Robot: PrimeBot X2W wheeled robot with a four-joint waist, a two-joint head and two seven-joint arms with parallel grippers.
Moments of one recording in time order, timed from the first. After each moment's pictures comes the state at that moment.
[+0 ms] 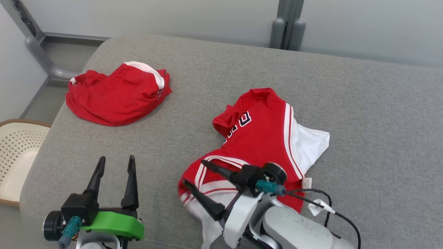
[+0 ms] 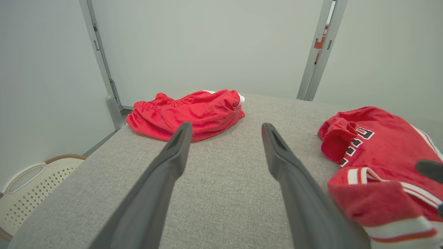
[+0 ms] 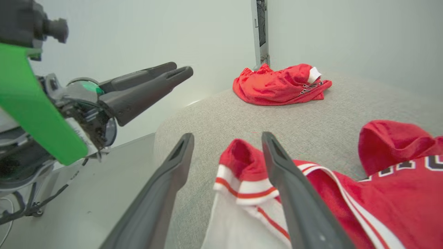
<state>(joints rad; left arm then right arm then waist) -0.07 0.05 -0.02 0.23 -0.17 -0.13 -0.26 -0.53 -0.05 0.97 0.51 0.53 0.13 -0.26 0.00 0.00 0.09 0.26</state>
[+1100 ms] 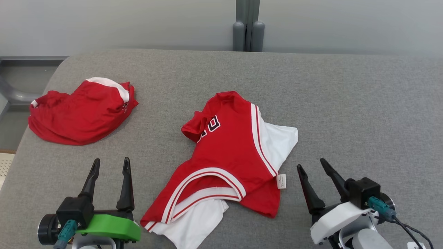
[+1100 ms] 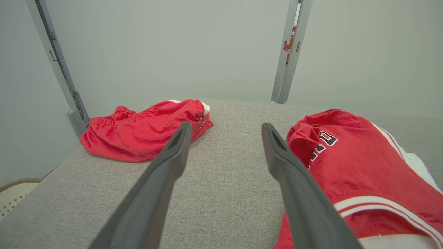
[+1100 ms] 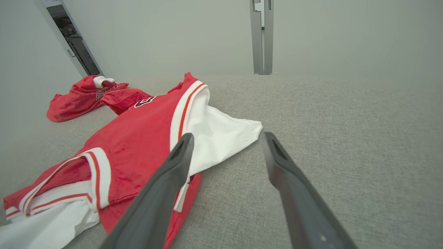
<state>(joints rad) -0.05 0.05 0.00 0.20 -0.16 -0.12 -0.26 -0.11 -0.15 0.27 0.30 0.30 0.13 -0.26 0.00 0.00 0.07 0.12</state>
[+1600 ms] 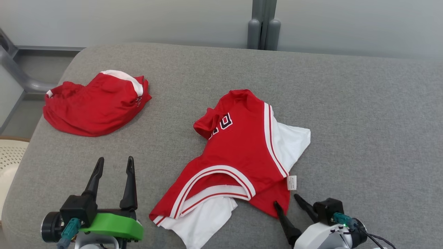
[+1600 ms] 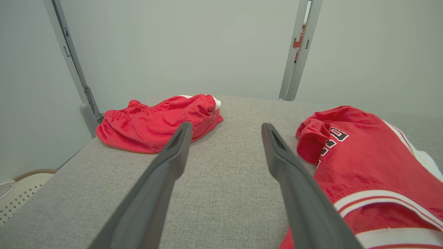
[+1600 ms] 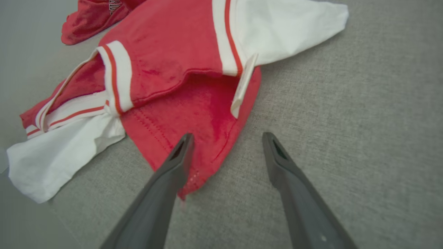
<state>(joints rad) -0.05 0.05 -0.01 0.21 -0.16 -0.12 -0.26 -0.16 -0.11 0.44 0.61 0.36 0.13 -0.26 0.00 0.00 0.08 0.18</state>
